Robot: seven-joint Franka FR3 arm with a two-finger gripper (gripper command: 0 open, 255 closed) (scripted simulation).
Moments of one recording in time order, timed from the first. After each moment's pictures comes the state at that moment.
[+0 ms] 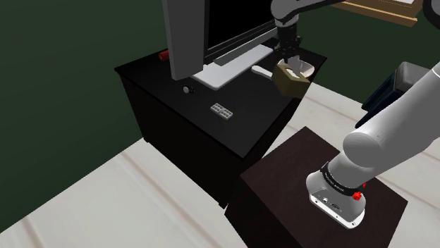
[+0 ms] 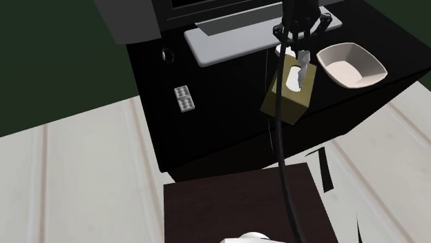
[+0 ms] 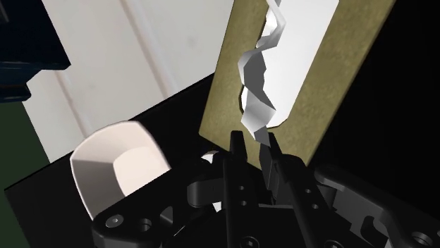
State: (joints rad) arm -0.32 0.01 0.10 -1.99 -0.36 1.77 0.20
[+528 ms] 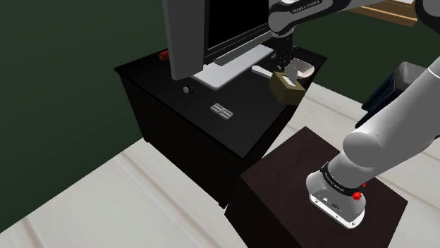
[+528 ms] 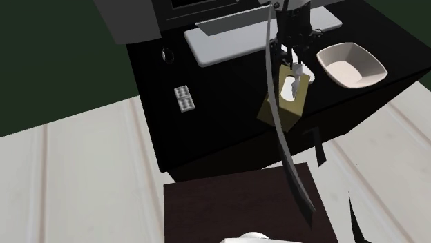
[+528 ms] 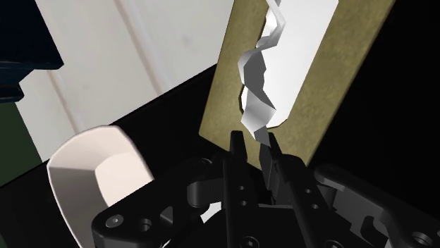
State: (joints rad) arm -0.32 0.04 0.10 -2.05 -0.37 1.86 0.24
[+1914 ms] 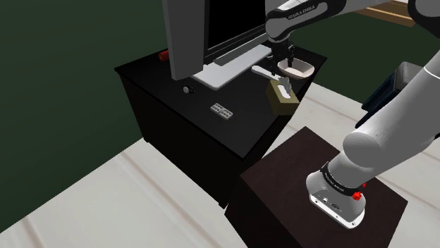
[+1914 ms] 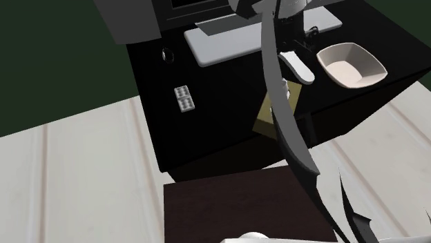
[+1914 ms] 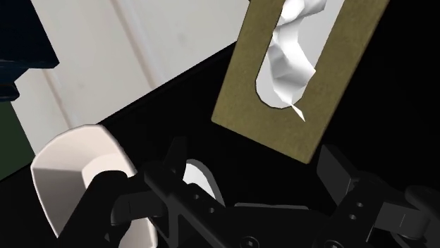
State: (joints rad) arm -0.32 0.08 0.10 -2.06 -0.38 1.90 0.27
